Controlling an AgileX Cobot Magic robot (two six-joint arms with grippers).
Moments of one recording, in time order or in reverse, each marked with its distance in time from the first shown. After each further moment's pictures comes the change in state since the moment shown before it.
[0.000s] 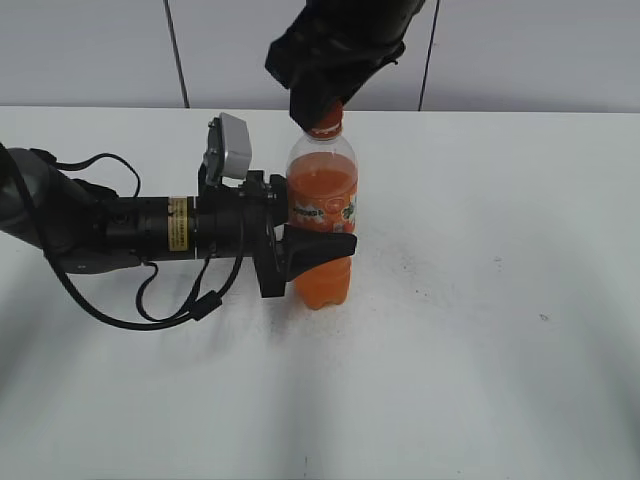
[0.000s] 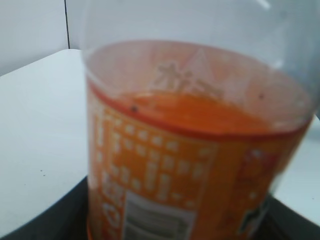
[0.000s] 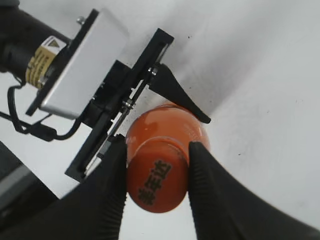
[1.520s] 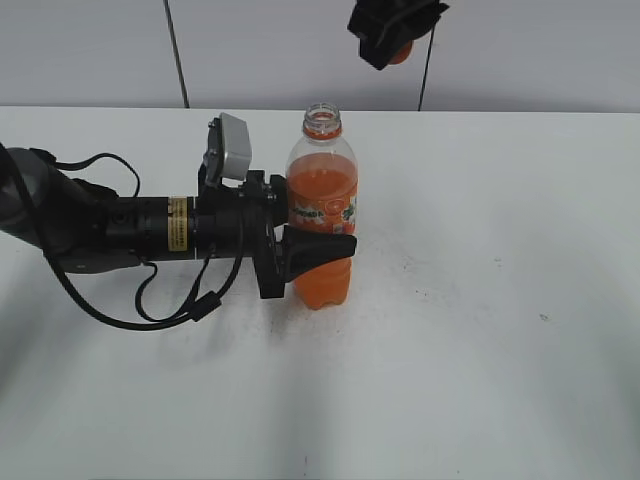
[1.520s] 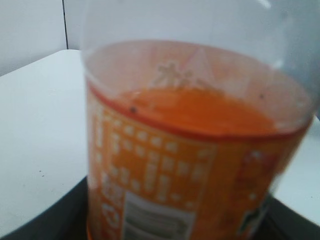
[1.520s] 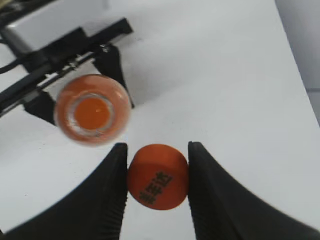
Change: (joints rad) left arm 0.002 0.000 0.000 0.008 -0.001 0.000; right arm -0.002 -0.096 0.000 -0.180 0.011 -0.303
